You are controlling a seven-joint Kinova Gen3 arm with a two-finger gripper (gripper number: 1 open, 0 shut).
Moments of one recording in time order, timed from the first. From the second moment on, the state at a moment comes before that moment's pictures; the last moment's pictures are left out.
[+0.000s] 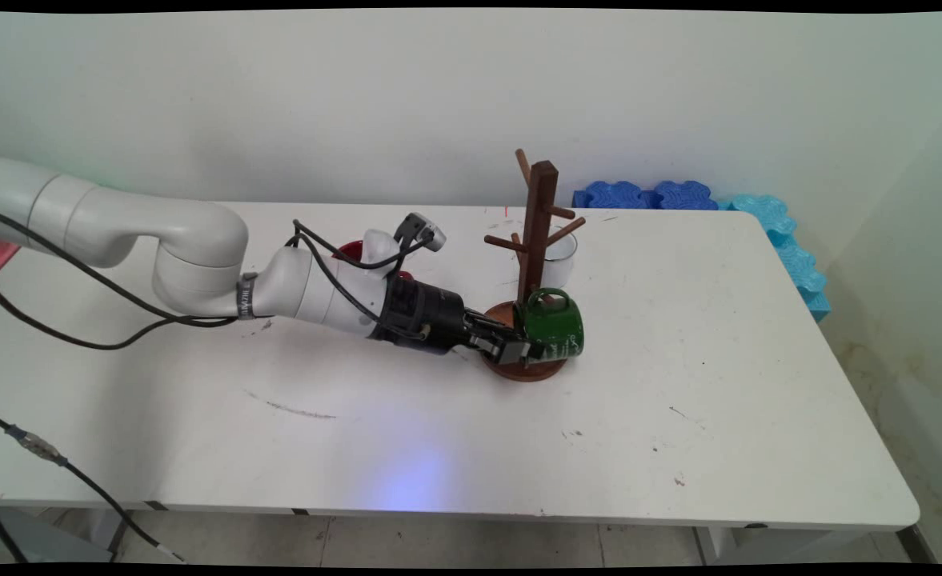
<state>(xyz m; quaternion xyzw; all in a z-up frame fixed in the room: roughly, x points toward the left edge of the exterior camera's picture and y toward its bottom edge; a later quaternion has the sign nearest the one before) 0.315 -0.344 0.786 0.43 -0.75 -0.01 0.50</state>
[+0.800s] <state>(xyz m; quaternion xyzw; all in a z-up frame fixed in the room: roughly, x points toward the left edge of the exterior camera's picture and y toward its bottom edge) 0.318 -0.343 0.801 0.42 -0.75 0.00 0.51</state>
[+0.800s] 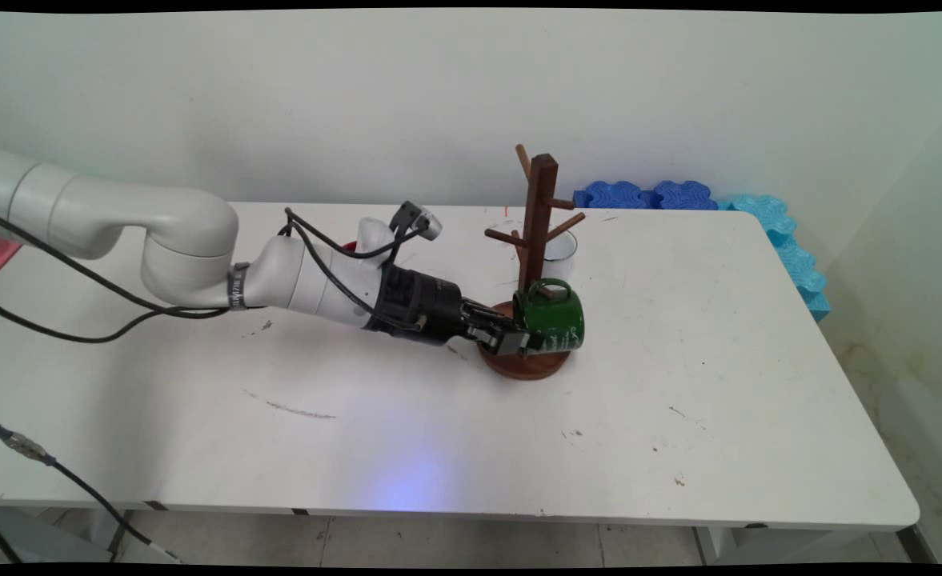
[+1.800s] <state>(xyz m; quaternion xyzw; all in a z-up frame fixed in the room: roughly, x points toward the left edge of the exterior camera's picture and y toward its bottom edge) 0.315 -0.332 0.815 0.42 -0.76 -0.01 0.50</state>
